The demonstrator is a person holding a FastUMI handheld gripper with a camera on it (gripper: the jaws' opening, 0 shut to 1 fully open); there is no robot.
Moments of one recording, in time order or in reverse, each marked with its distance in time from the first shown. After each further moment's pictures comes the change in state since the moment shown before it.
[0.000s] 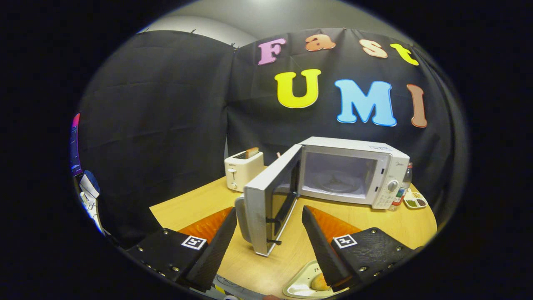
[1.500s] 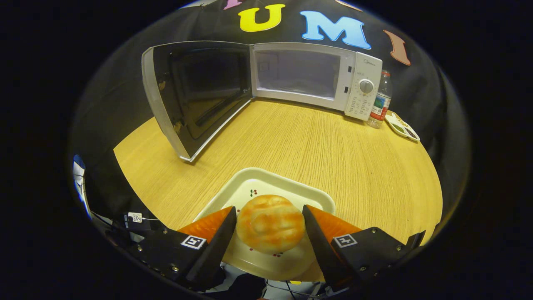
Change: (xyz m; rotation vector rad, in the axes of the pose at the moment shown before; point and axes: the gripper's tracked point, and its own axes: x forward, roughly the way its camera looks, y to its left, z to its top) arm -0.027 -0.114 -0.208 0.047 0.529 -0.084
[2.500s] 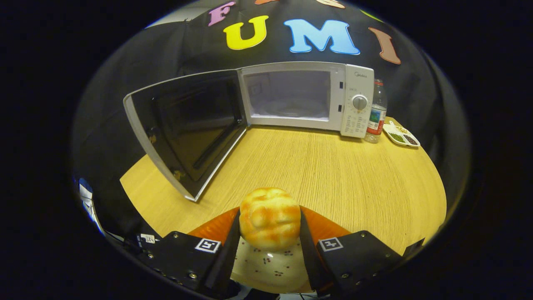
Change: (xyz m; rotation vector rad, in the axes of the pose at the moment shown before) arm -0.003 -0.012 0.082 0.117 -0.164 0.037
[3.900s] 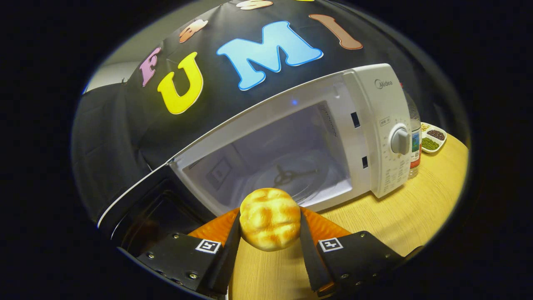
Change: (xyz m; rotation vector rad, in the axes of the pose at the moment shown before) arm 0.184 -0.036 0.205 0.437 -0.351 -0.046
